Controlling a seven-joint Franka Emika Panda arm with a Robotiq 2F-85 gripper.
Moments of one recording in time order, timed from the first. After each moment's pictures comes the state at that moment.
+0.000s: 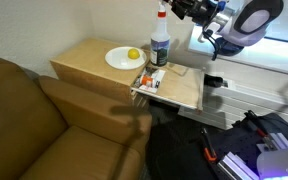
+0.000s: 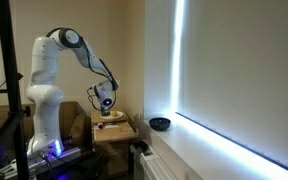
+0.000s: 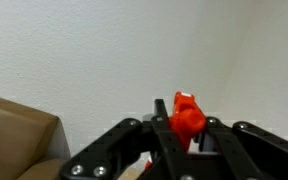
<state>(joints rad) -0.07 0.11 -0.08 -2.57 2.15 1.58 0.07</state>
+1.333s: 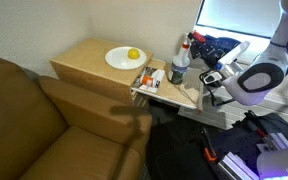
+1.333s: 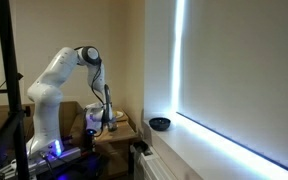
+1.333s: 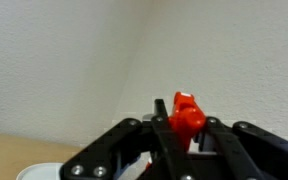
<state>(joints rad) -0.15 0.57 -0.15 -2.74 2.43 0.98 -0.40</state>
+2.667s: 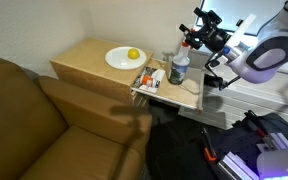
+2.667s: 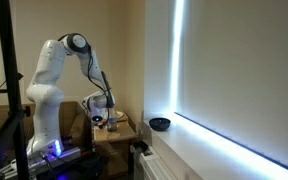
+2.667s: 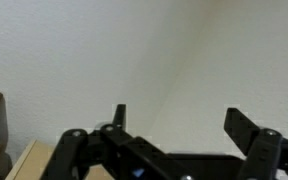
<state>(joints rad) -0.08 0.26 -0.20 -2.78 2.23 1.22 -0.40</state>
